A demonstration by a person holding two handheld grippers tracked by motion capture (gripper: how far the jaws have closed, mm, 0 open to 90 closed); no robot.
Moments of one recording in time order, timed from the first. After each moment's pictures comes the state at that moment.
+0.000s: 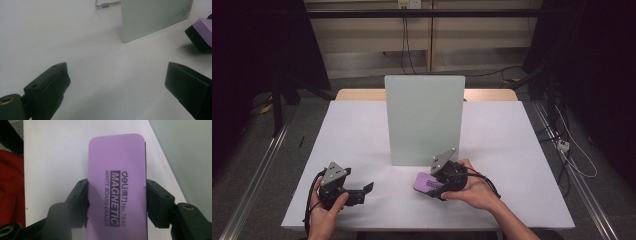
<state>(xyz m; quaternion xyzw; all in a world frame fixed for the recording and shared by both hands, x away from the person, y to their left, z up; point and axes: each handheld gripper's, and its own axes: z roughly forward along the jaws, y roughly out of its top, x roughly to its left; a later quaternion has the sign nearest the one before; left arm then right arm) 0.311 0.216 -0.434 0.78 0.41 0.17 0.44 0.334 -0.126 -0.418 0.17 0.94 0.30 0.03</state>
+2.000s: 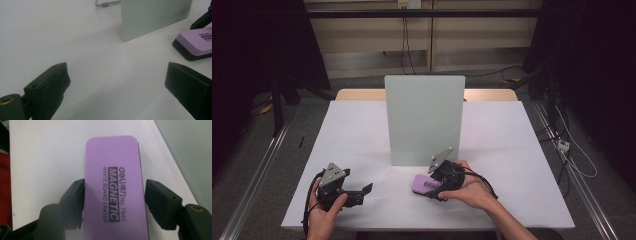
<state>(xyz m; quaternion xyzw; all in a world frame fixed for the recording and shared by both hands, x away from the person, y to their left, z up) 0.309 0.218 -0.434 0.78 0.41 0.17 0.44 0.342 -0.123 -0.433 0.20 0.94 0.29 0.02</state>
